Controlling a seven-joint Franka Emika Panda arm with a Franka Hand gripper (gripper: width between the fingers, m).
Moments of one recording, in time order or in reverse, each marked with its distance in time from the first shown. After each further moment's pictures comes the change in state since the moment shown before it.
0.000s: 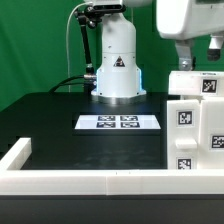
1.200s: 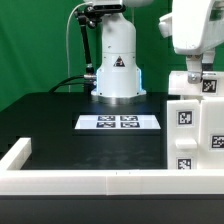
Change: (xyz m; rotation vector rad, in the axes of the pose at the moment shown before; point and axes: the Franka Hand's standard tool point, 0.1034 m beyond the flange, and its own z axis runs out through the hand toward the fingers) arm -0.001 -0.011 0.022 -0.084 0.052 -0.010
